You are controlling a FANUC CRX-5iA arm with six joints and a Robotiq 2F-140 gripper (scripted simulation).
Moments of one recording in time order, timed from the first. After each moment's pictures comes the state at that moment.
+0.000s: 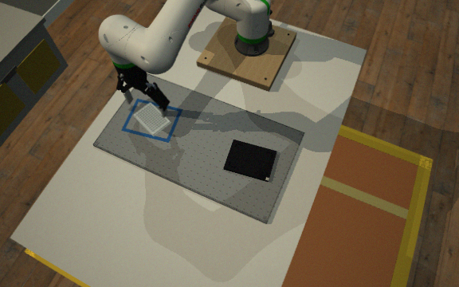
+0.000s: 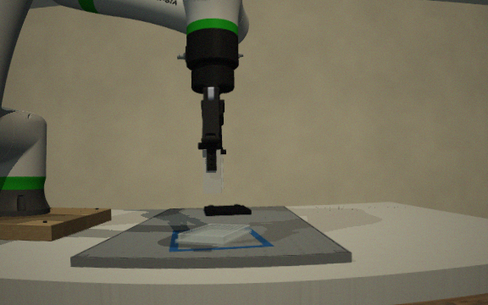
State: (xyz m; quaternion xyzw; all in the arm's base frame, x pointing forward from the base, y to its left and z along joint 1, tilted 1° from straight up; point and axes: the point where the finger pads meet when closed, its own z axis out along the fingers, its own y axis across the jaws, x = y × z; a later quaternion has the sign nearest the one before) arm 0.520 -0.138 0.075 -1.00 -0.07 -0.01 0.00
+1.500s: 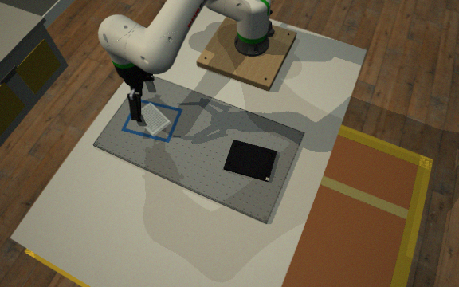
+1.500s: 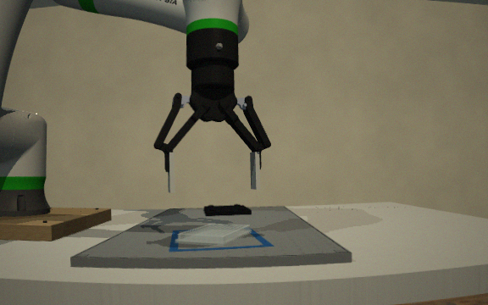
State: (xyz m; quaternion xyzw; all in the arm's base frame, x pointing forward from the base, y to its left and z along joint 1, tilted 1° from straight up) arm 0.520 -0.138 0.075 -0.84 0.54 0.00 0.01
